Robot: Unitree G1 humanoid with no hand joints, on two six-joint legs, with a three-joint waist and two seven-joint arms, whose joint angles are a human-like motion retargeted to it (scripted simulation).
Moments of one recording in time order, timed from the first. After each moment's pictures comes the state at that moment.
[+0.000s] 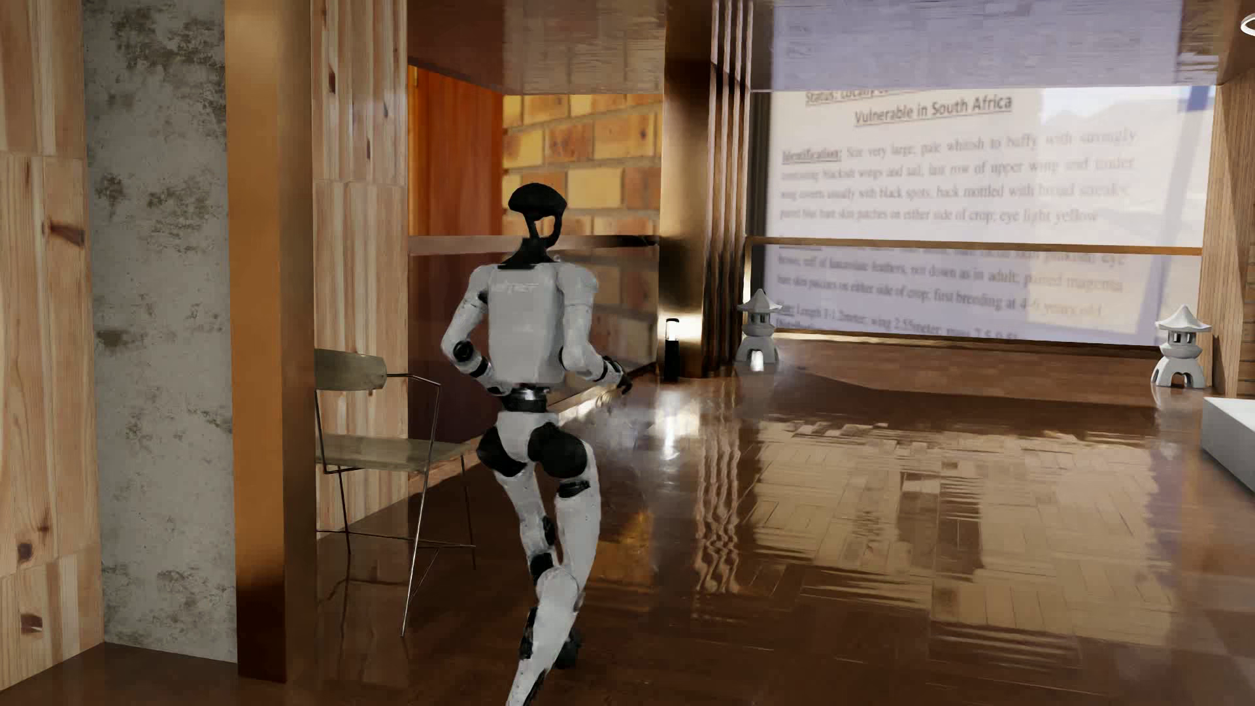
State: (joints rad) body -0.65 0.11 0.00 0.25 -0.18 0.03 0.56 -0.62 -0.01 0.52 0.37 0.28 0.25 -0.09 -0.32 0.39 -0.22 0.04 0.25 -0.18 0.31 0.12 -0.09 0.98 -0.57 0.21 -0.20 -0.03 -0.07
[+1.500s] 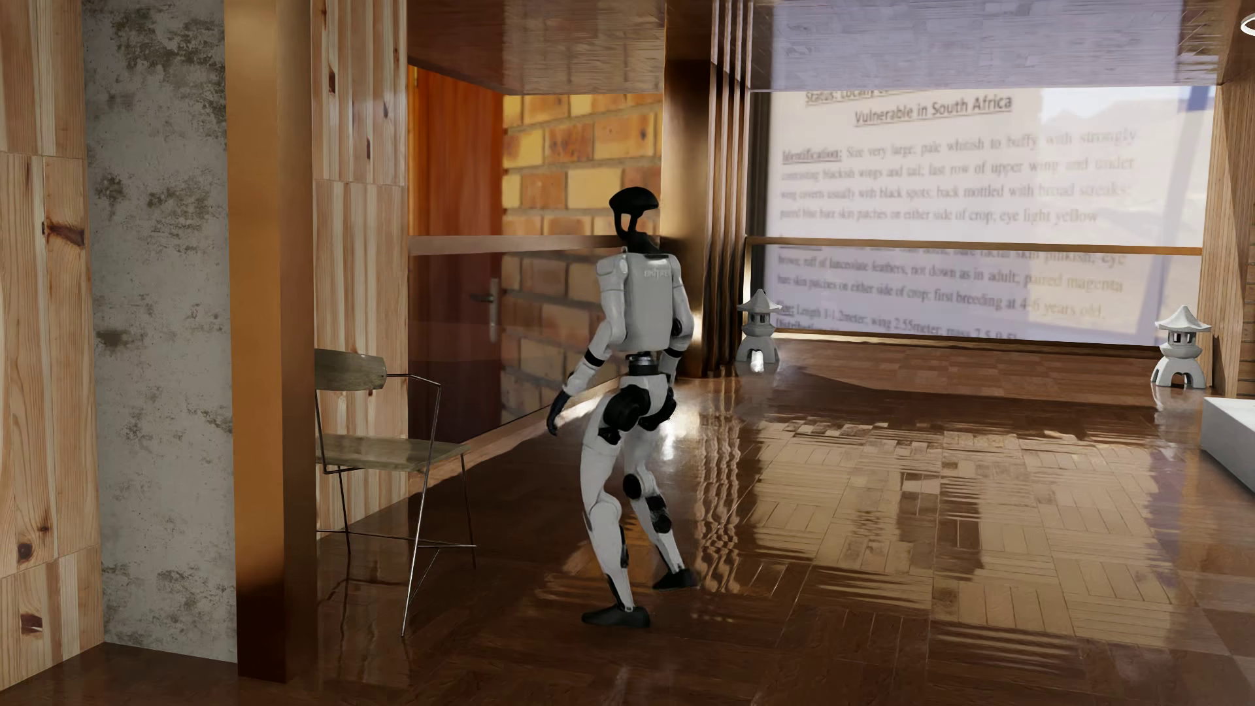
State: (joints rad) body -0.23 -0.45 -0.05 0.06 -0.37 -0.03 0.44 -0.25 0.01 0.43 1.01 0.14 0.31 -0.29 -0.24 0.20 -0.07 0.08 0.21 -0.23 -0.17 0.60 0.61 0.71 -0.65 0.30 0.19 0.04 -0.04
